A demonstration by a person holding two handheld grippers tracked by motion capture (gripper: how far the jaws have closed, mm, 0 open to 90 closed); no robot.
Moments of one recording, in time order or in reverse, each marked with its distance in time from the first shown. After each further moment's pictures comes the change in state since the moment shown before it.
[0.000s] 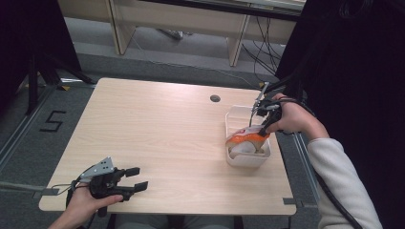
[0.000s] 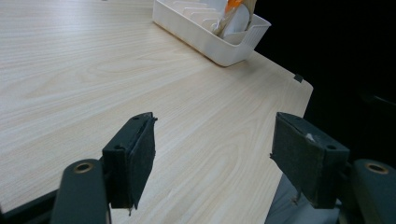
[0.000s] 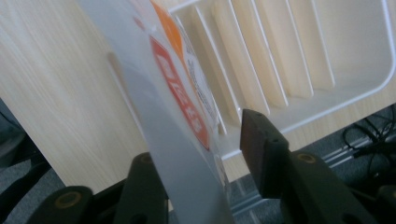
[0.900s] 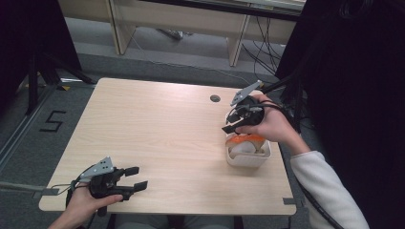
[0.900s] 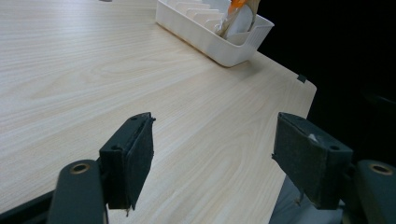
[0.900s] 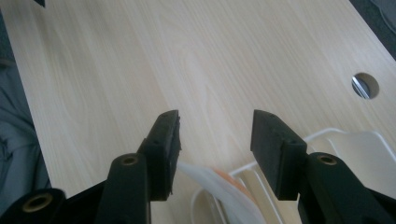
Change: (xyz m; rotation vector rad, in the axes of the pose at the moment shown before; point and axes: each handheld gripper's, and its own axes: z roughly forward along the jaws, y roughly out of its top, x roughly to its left) left arm 0.001 0.000 -0.001 0.001 0.021 0.002; right arm 0.067 0.047 -0.017 -0.491 0.063 0.031
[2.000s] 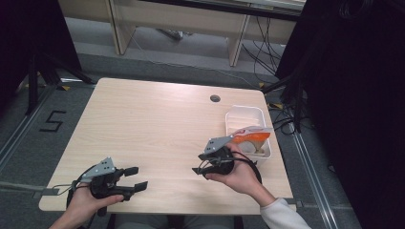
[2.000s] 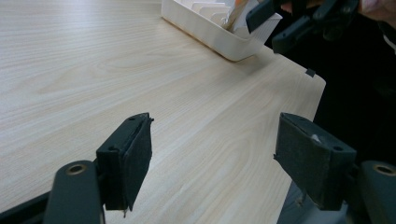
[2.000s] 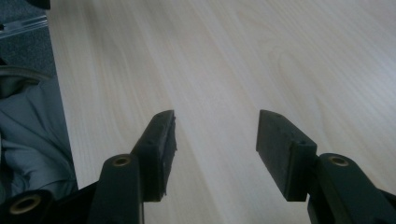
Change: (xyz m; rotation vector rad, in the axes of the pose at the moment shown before) left arm 0.001 -0.003 0.002 0.011 0.024 -0.008; right arm 0.098 -0.053 0.102 -0.154 0.056 0.008
